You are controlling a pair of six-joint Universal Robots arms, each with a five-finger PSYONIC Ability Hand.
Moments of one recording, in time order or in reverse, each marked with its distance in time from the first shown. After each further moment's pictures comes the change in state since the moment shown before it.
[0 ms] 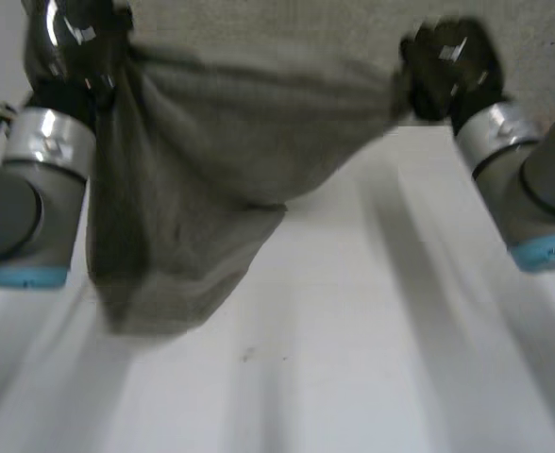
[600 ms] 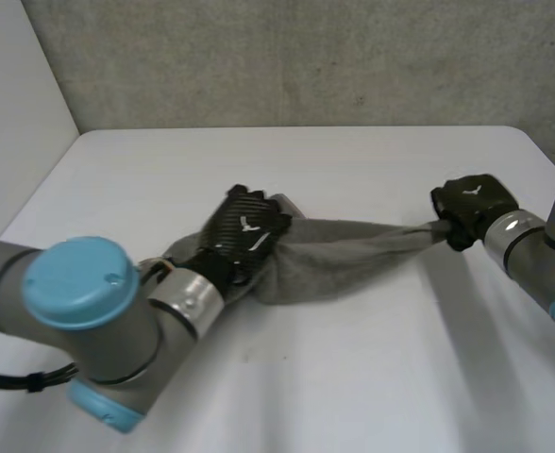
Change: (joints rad) left arm -0.277 -0.234 -0.133 -0.155 0.132 -0.003; right arm -0.165 0.114 0.156 0.341 -0.010 -0.081; left_hand -0.220 -0.248 -0.250 -0.252 -0.236; right_hand 0.000 0.000 0.000 0.000 0.015
